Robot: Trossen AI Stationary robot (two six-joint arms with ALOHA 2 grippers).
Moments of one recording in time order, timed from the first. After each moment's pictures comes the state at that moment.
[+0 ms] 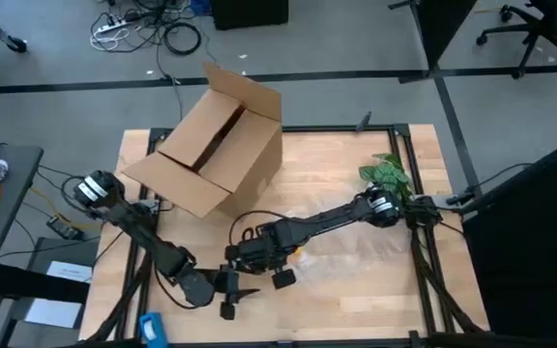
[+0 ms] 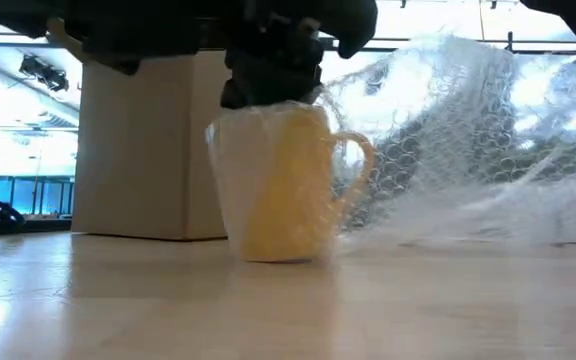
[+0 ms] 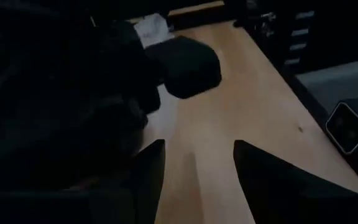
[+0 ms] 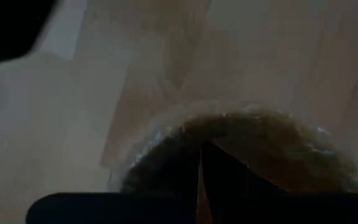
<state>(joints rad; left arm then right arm) -0.74 1.61 0.77 0.38 -0.68 -0.19 0.26 2.38 2.19 -1.12 0.03 -0.08</state>
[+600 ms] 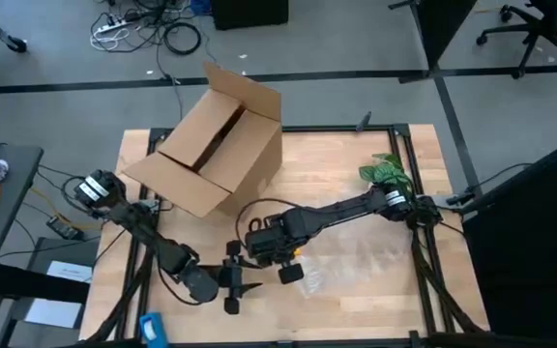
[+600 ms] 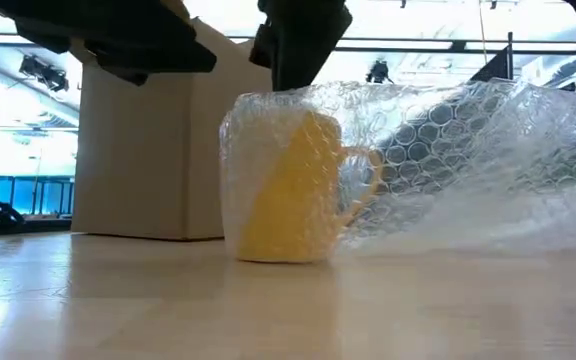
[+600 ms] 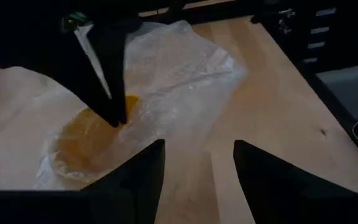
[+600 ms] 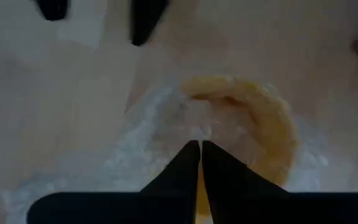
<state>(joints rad) -0.69 1.62 0.77 0.38 -0.69 -0.20 0.27 2.26 2.17 -1.18 -0.02 -0.04</state>
